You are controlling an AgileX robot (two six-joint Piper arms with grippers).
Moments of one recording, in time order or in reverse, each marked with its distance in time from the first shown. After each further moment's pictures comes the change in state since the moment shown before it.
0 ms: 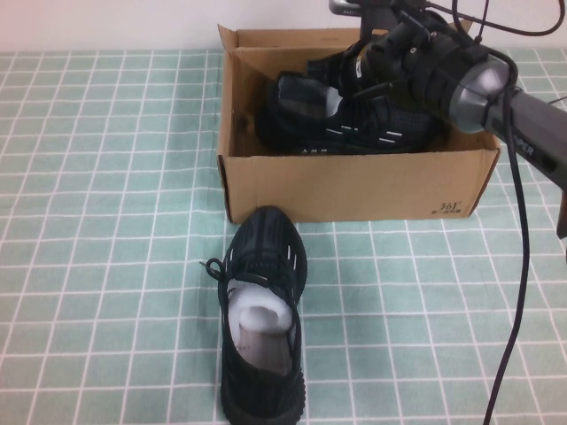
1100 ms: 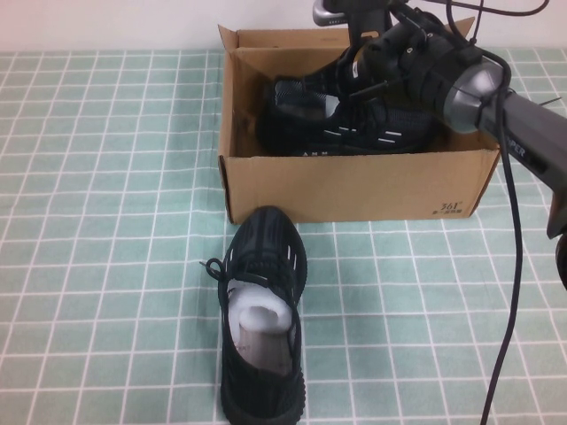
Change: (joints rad) right arm -0.001 0.031 -0.048 0.034 0.021 -0.240; left arm 0.000 0.000 0.000 0.000 0.000 0.000
